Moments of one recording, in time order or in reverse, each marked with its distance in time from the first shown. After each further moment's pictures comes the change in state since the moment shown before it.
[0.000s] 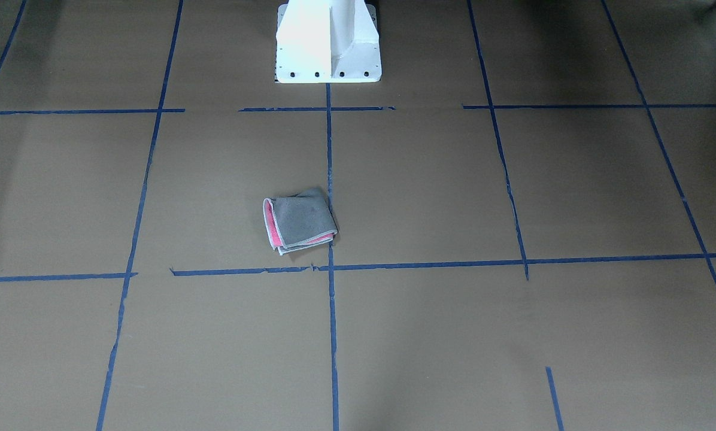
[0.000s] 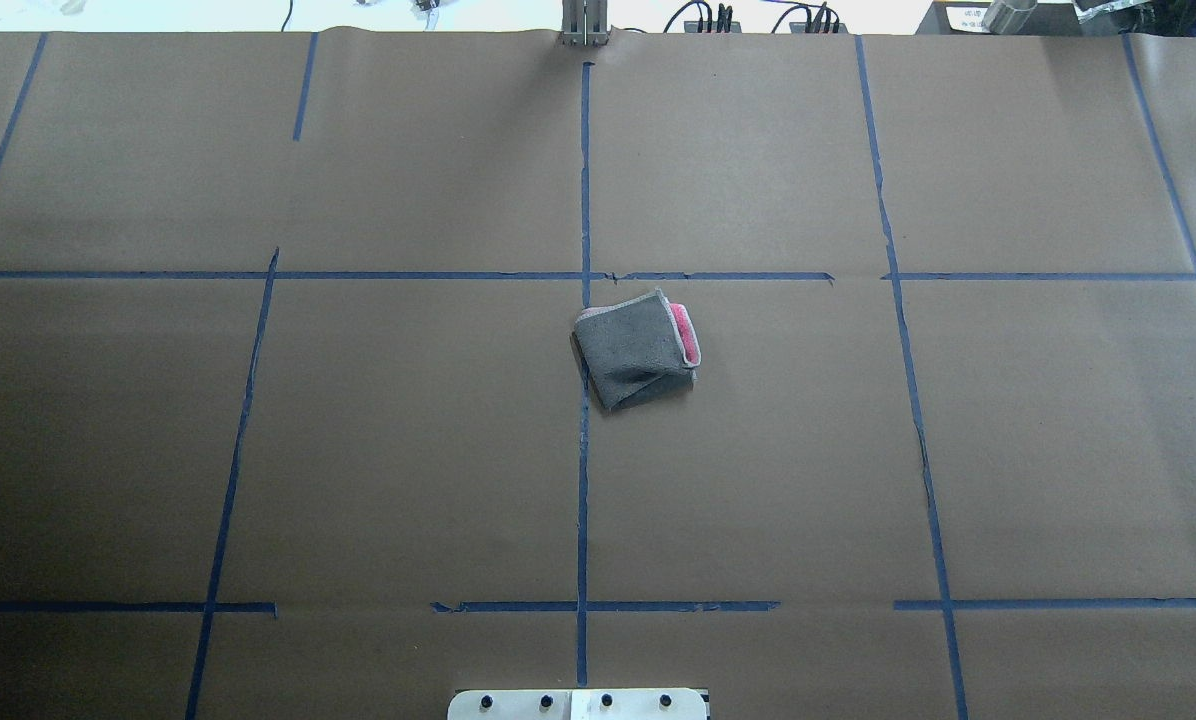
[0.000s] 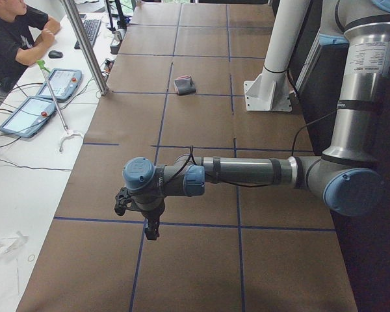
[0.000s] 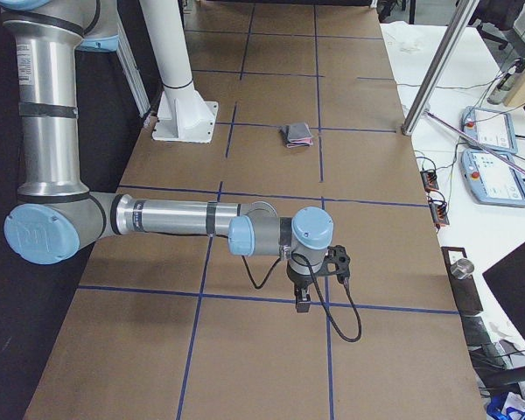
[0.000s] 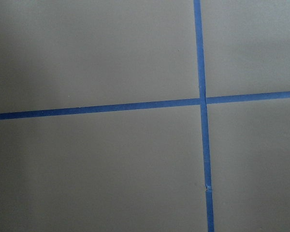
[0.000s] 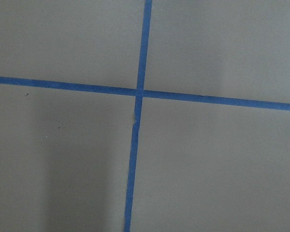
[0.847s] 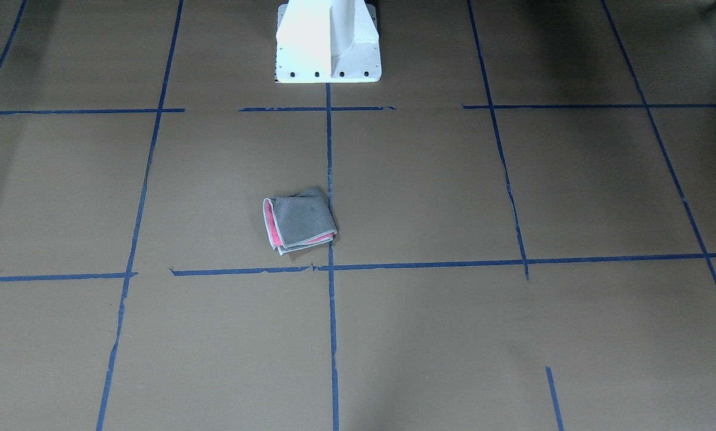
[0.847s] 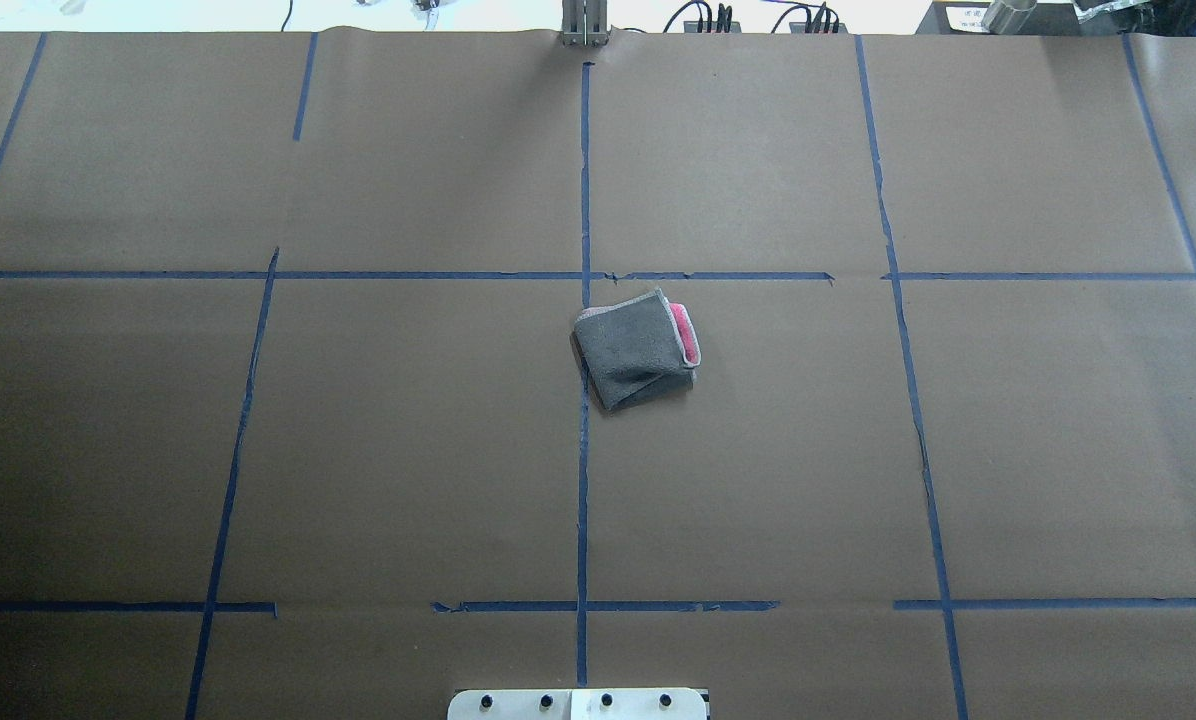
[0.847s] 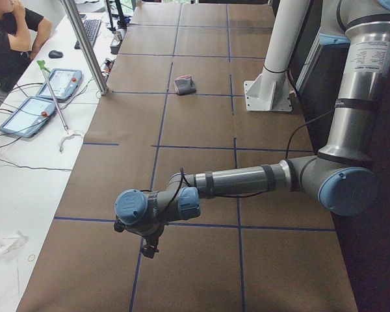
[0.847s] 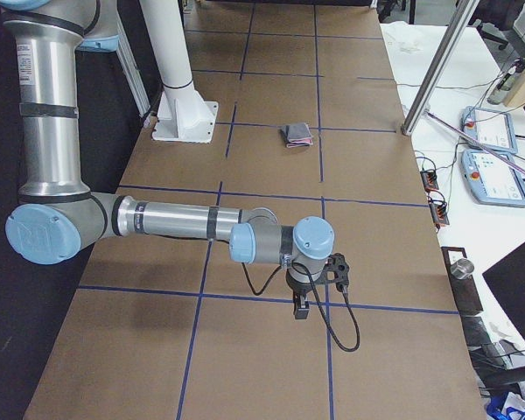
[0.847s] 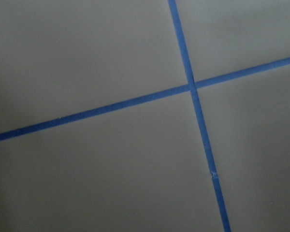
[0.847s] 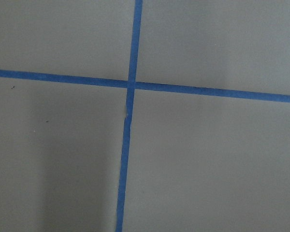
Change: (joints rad) left arm -0.071 -0.072 0.233 -0.004 -0.101 0.364; right arm 0.000 -0.004 -0.032 0.009 0.002 -0.015
